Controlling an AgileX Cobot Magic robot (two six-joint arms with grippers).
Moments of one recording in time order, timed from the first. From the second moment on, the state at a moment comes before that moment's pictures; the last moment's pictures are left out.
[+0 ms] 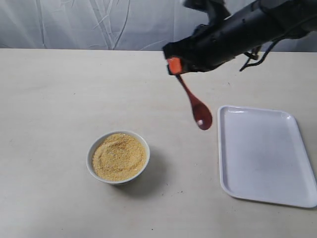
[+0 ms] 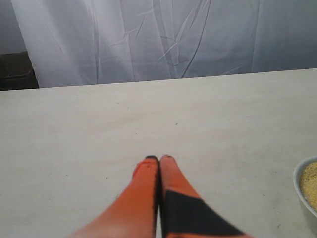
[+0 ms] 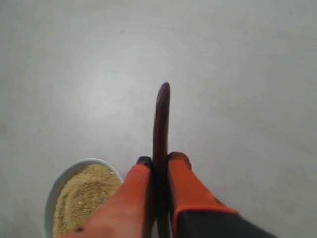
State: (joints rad) left arm -0.12 0.01 0.00 0.02 0.25 0.01; right arm 0.35 1.73 -1.25 0.83 0.70 -0.63
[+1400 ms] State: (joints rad) left arm -0.12 0.01 0.00 0.02 0.25 0.01; right arm -0.04 1.86 -0.92 0.75 0.55 -0.38
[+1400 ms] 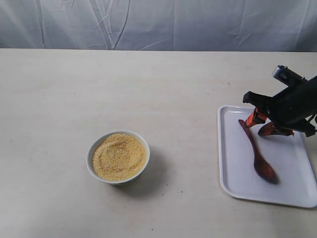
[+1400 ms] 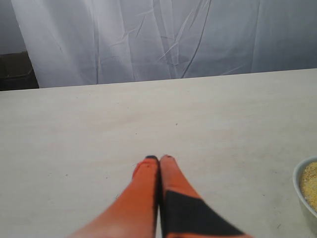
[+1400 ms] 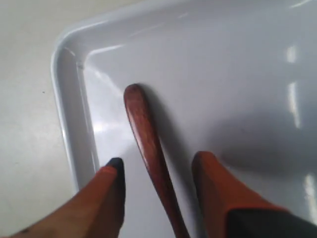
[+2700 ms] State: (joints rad) left arm -0.12 0.01 0.00 0.02 0.25 0.01; right arm -0.04 0.19 -0.46 0.27 0.62 -0.27
